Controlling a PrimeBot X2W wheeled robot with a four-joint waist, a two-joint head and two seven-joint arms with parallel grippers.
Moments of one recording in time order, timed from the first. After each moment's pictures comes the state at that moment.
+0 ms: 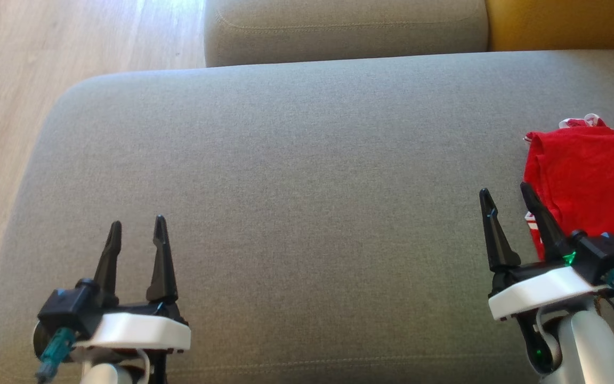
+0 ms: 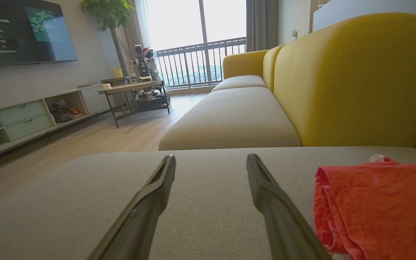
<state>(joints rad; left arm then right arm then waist) 0.06 0.05 -0.13 0.01 -0.25 0.04 -0.26 -0.11 -0.05 -0.05 0.21 0.17 0.13 -0.25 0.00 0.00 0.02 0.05</state>
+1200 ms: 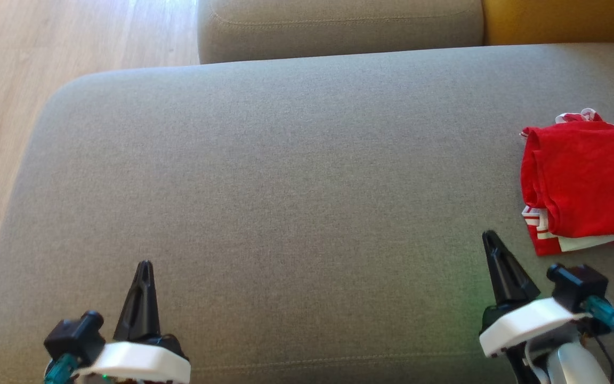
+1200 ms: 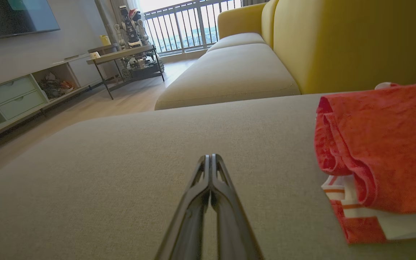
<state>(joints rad) 0.13 0.05 -0.12 0.10 -0.33 0.00 -0.26 -0.05 -0.05 -0.03 0.31 0.19 0.13 -0.24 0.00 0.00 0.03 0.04</state>
